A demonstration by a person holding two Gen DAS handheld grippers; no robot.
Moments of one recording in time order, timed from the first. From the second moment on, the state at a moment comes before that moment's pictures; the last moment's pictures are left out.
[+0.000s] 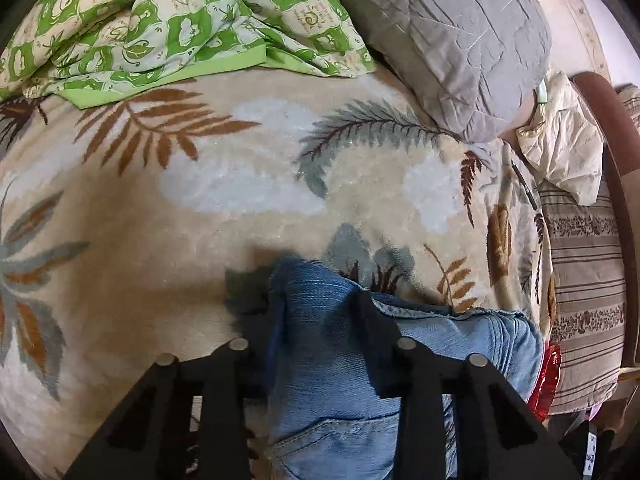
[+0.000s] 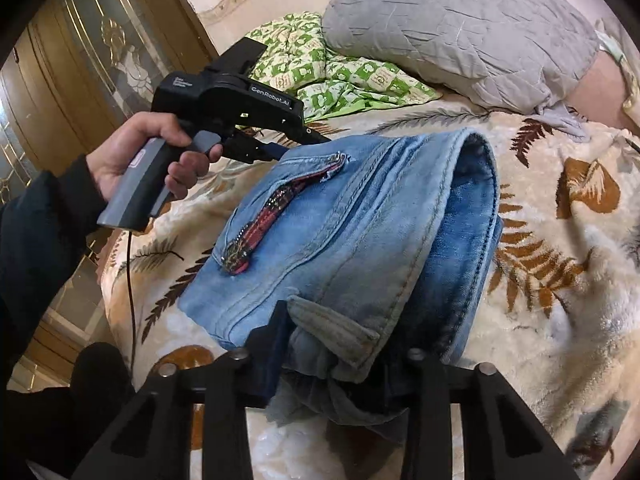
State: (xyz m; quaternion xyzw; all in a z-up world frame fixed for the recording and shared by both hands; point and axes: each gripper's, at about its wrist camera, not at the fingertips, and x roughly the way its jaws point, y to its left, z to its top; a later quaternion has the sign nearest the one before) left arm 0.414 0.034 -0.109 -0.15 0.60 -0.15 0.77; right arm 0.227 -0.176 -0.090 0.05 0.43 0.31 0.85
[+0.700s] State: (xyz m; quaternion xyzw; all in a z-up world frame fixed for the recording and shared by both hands) left arm 0.418 0.030 -0.111 -0.12 0.60 -0.14 0.78; right arm 0.199 -0.193 -0.088 0.05 0.39 0.33 0.86
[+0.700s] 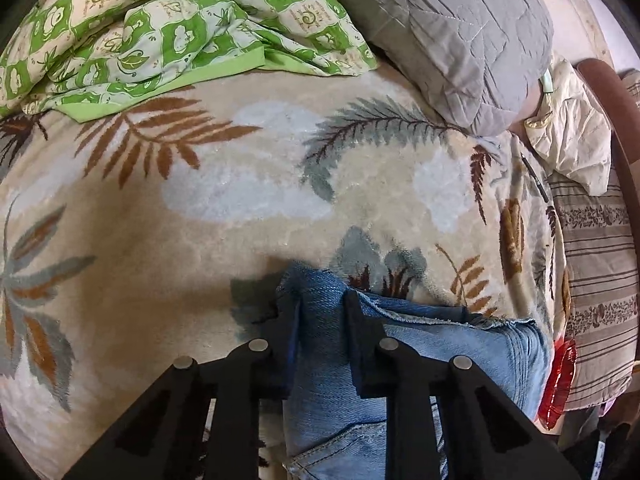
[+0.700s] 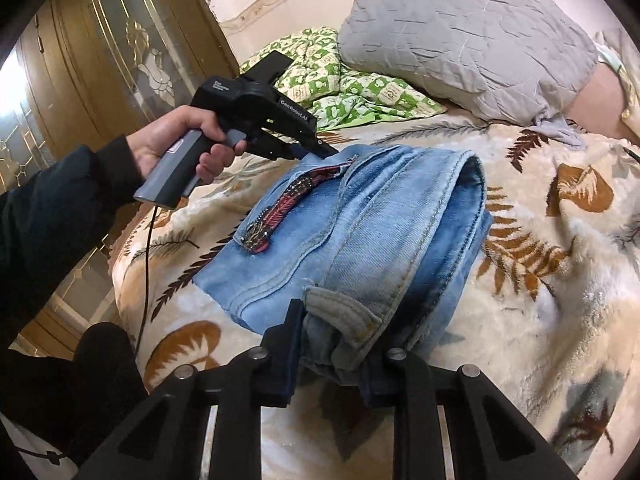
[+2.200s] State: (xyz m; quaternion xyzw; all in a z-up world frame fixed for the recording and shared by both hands) left arm 0.162 -0.029 -0.119 0.41 0.34 -0.31 0.79; right arm 0.201 -0.152 -0.085 -0.19 0.41 0.31 0.83
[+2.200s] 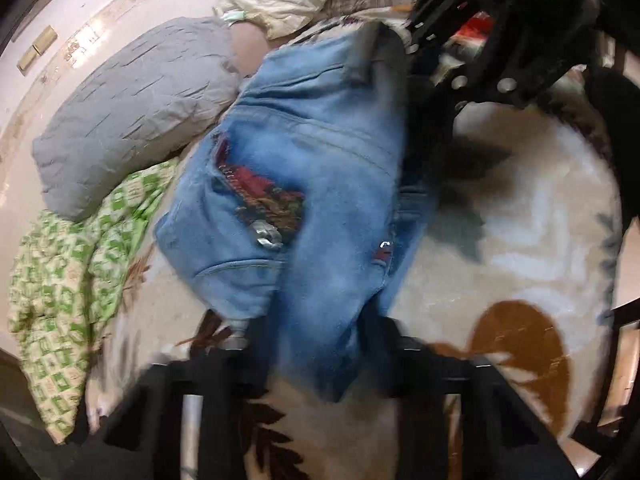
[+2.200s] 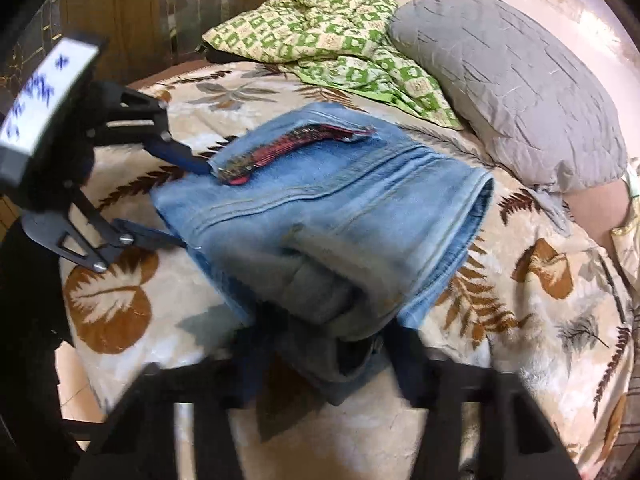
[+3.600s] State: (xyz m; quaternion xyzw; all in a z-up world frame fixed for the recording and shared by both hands) left arm 0.275 0.062 -0.120 -0.19 0.53 -0.26 0.79; right arm 0.276 -0.244 -0.094 0.33 0.48 0.28 0.76
